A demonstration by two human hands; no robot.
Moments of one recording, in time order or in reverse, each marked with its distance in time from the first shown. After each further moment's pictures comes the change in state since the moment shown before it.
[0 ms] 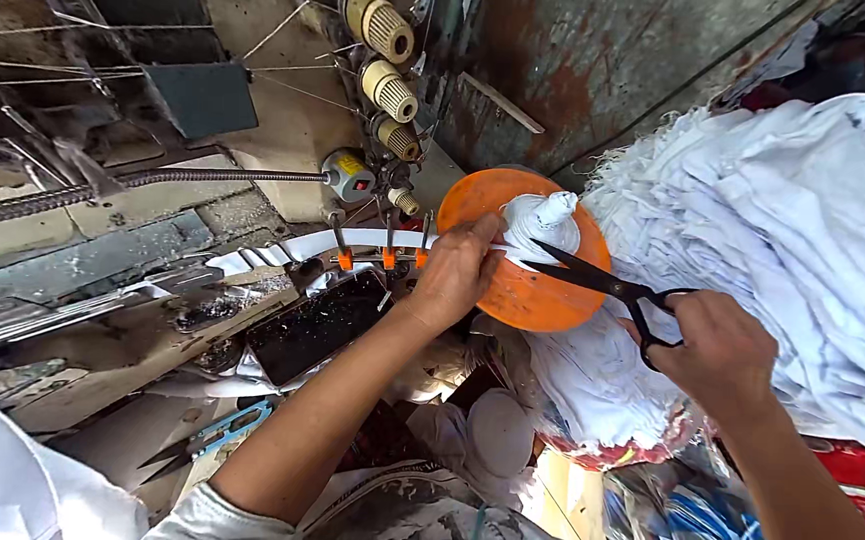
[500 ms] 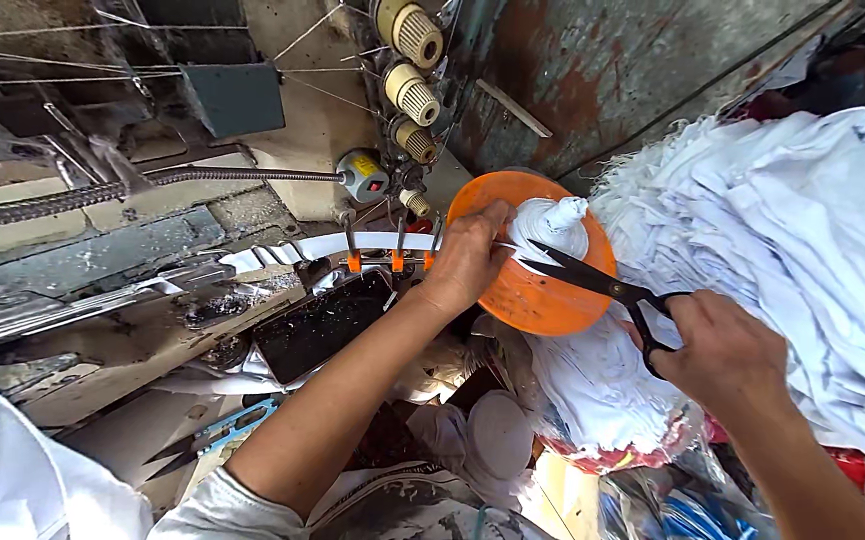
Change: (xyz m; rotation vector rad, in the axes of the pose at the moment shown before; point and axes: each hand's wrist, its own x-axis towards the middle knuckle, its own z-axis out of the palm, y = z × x) left_hand 0.017 -0.001 -0.003 -0.167 -0.021 -0.122; right_hand 0.018 -0.011 -0.014 -0.035 -0.099 -0.050
